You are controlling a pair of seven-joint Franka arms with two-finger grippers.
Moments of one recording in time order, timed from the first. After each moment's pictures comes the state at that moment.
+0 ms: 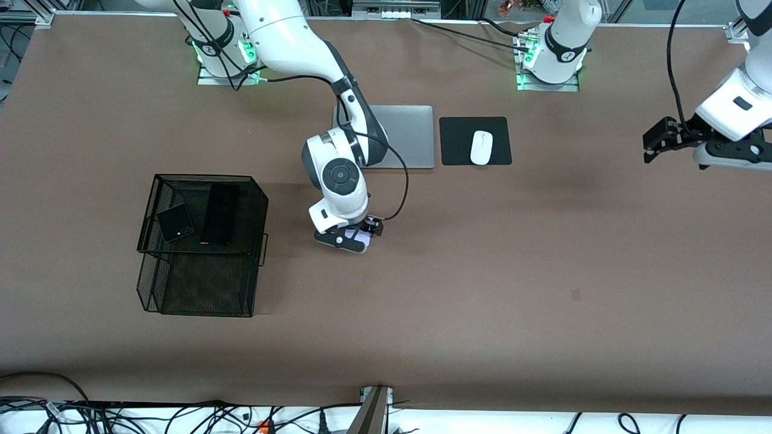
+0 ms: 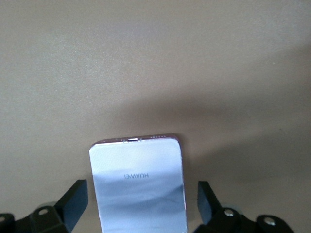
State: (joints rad) left arm -0.01 -0.06 0.00 -1.78 0.06 1.77 0.09; right arm 1.01 0.91 -0.46 -1.41 0.43 2.24 0.73
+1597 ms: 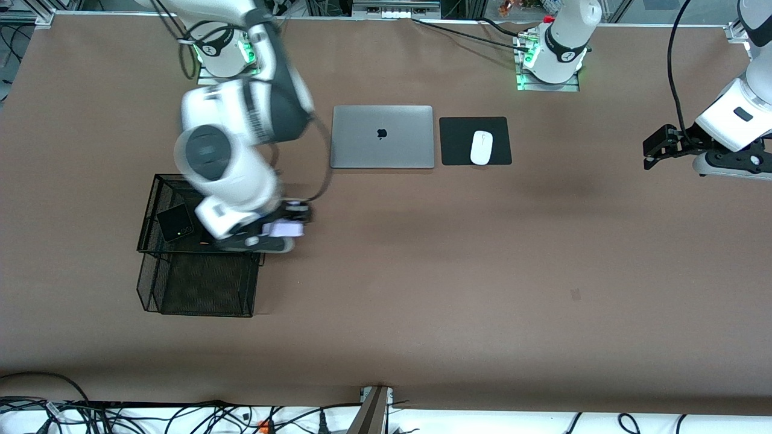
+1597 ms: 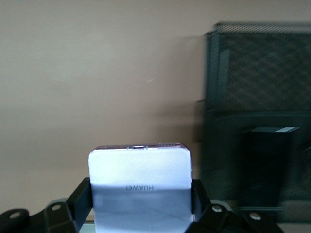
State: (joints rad) left arm 0.00 -0.03 -0.02 -1.74 0.06 1.75 0.09; right arm 0.90 0.64 -0.74 -1.29 0.42 1.72 0.17
